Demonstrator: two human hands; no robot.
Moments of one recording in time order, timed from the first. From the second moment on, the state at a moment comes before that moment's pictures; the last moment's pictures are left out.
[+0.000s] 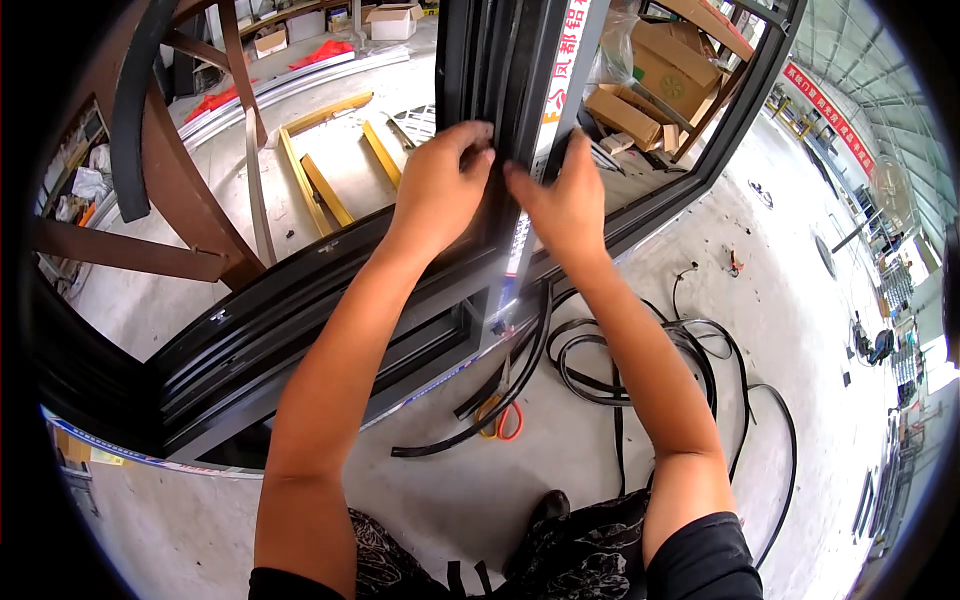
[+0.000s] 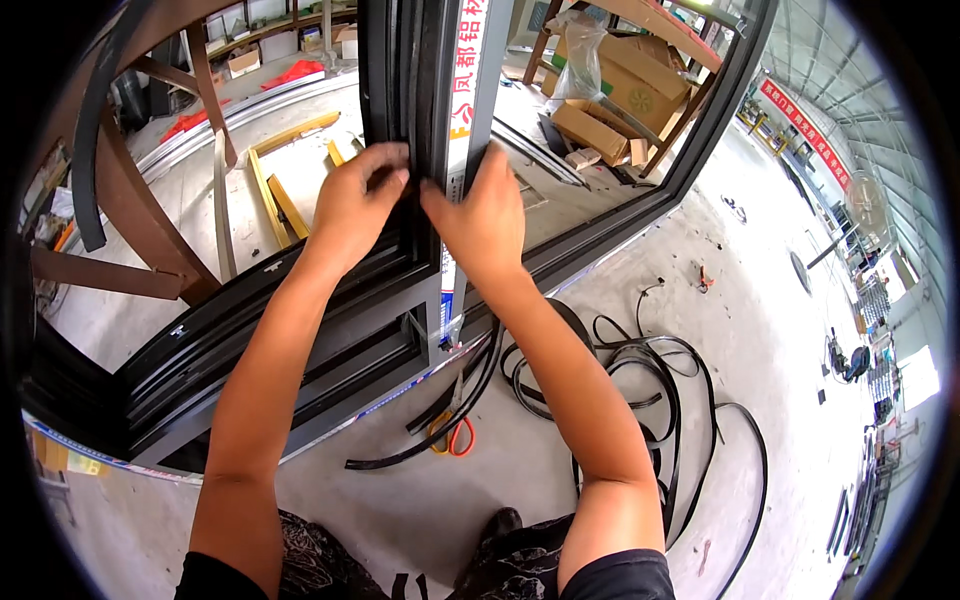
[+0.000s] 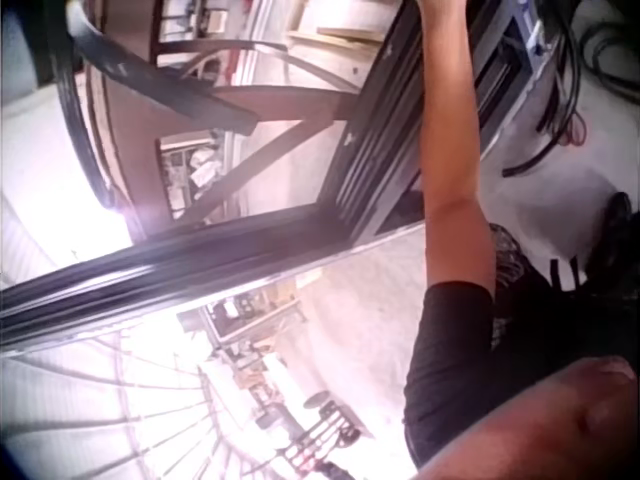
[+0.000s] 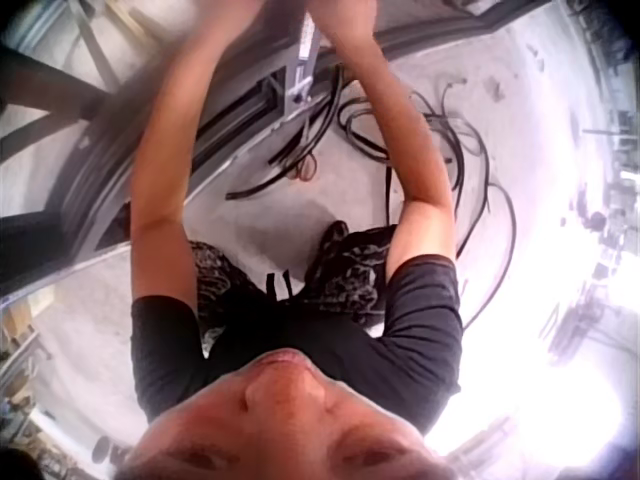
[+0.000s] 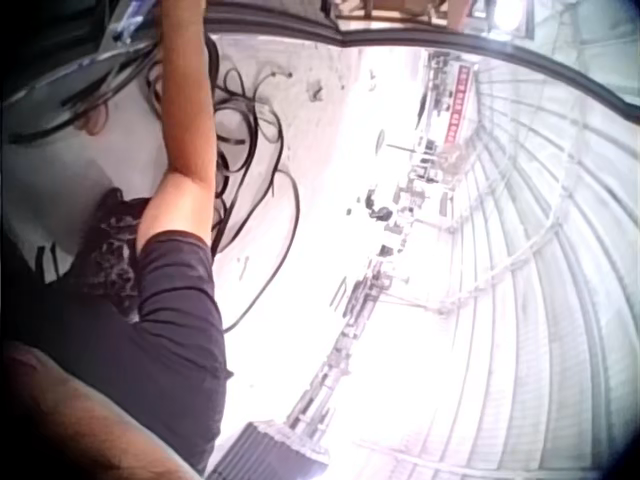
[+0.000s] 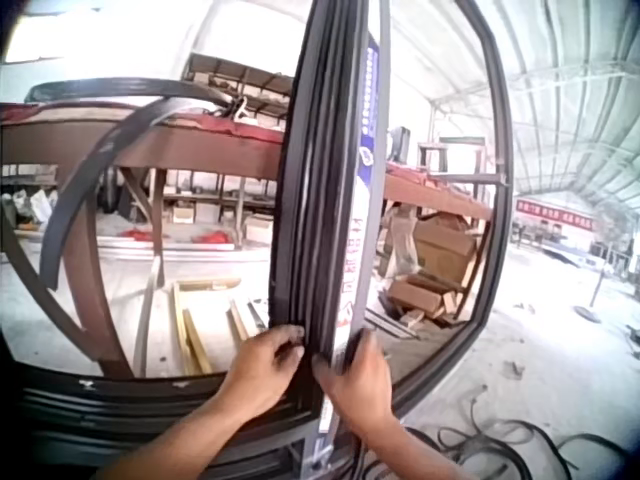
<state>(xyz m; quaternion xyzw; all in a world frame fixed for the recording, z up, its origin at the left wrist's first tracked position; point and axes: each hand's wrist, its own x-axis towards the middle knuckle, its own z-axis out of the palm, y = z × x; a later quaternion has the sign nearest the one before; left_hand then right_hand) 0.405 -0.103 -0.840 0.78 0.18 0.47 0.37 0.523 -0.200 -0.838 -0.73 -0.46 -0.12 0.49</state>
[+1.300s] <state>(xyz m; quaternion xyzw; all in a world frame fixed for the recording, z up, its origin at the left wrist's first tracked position) 0.407 -0.099 -0.836 0.77 0.15 0.46 0.42 0.527 -0.158 -0.789 -0.65 -0.39 -0.20 0.62</state>
